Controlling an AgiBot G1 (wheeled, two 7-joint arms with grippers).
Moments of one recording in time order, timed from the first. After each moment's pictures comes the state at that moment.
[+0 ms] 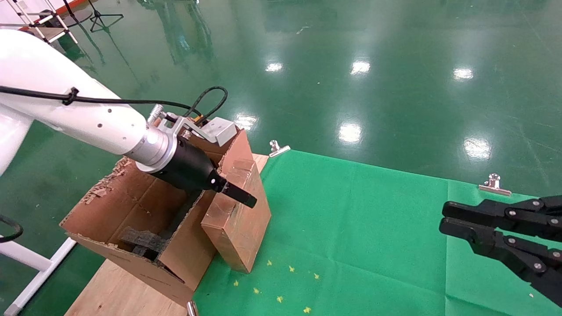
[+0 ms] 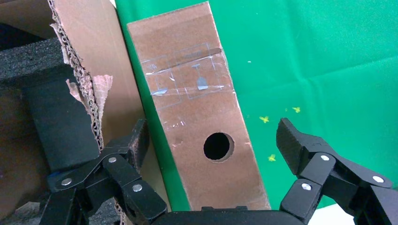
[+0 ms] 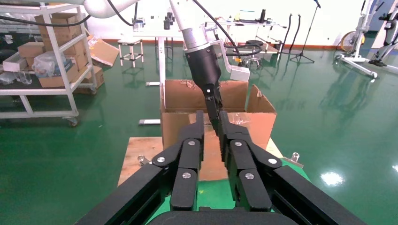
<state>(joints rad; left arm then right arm) -1.72 0.80 0.90 -1.21 1.86 1.54 -1.54 1.09 -0.59 -0.34 1.26 -0.69 -1.47 0.15</state>
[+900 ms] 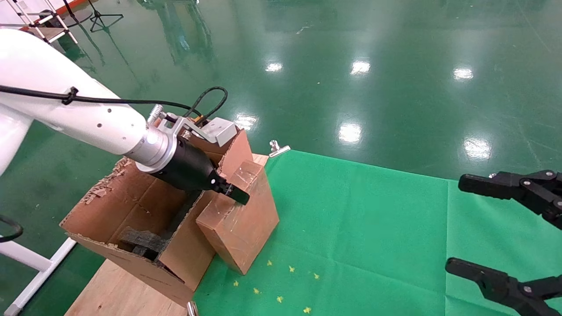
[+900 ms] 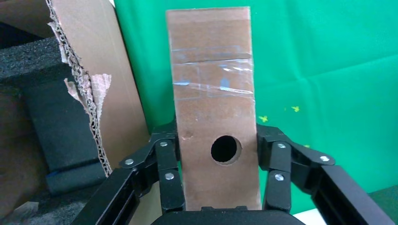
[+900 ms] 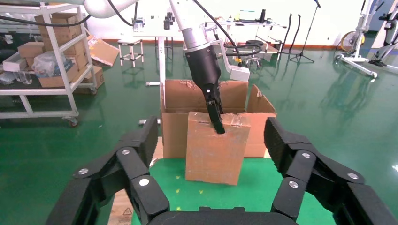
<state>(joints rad) -1.74 0.78 0.88 -1.19 1.85 1.52 -1.51 1.09 -0.59 -0.34 1.26 -0.69 -1.47 0.15</state>
